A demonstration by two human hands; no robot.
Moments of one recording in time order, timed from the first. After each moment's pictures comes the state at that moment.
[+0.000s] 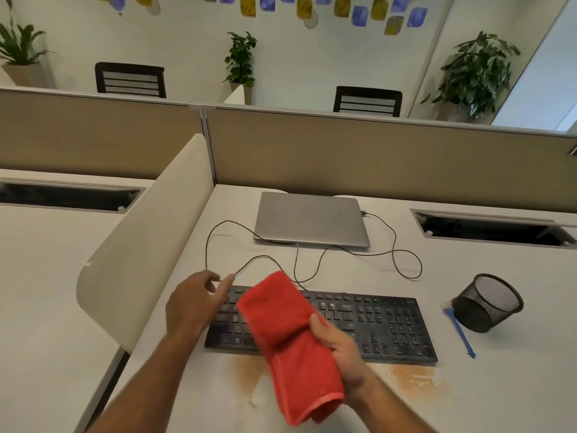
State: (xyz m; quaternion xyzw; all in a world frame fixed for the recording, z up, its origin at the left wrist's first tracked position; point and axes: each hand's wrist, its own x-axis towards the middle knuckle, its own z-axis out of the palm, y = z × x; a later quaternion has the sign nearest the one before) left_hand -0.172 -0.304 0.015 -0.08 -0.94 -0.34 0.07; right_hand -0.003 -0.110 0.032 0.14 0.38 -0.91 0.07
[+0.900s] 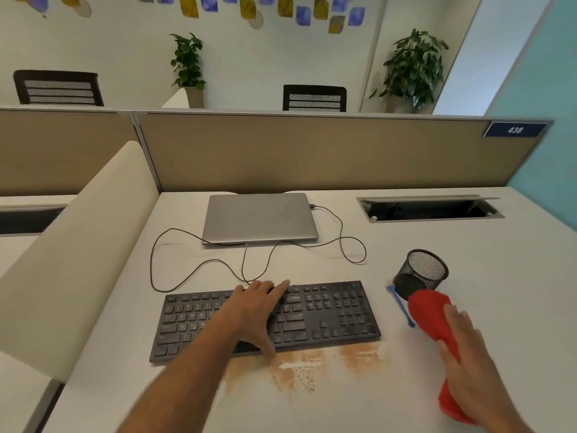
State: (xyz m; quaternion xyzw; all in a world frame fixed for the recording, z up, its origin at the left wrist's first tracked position) left_hand -0.131 -0.154 0.013 -0.51 -0.84 0.06 -0.19; right_hand 0.185 0.097 0.011 0.33 0.89 -0.25 -0.20
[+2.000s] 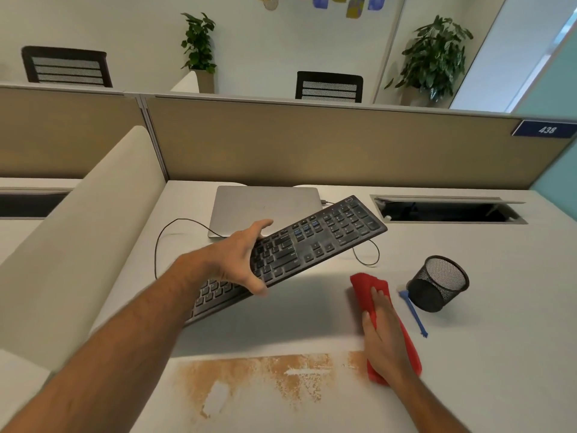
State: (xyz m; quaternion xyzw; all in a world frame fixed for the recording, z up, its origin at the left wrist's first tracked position) left_hand -0.199 -0.167 0.097 -0.44 -0.82 -0.25 -0.28; right_hand 0.052 0.052 -0.036 0.33 0.87 -0.34 -0.15
